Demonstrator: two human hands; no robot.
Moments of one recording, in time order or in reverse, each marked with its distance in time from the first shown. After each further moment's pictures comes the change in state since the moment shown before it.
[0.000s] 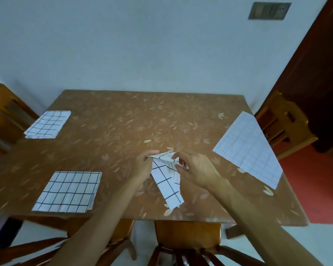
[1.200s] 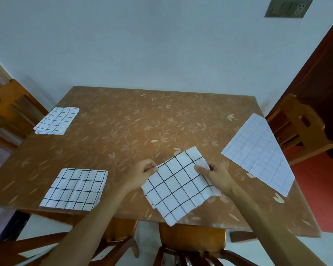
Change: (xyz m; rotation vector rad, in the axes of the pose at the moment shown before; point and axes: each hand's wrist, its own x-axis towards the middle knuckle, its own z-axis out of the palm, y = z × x) left_hand 0.013 -0.022 -0.052 0.434 -0.320 0.203; right_hand -0.014 0.032 0.006 0.820 -0.104 0.709
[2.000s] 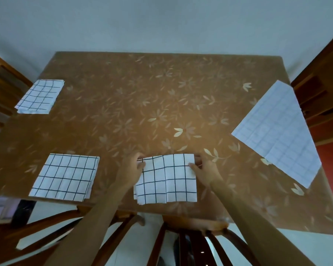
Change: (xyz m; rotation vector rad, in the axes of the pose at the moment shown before) left_hand 0.066 -0.083 0.051 0.272 0.171 -0.263; right_hand 0.097 0.101 0.035 -0.355 -0.013 0.146
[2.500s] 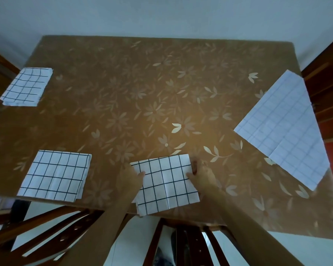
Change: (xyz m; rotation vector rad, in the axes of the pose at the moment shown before) left_hand 0.017 -0.040 0.071 0.069 0.036 -0.451; right_hand 0.017 0.024 0.025 -0.184 -0.036 0.094
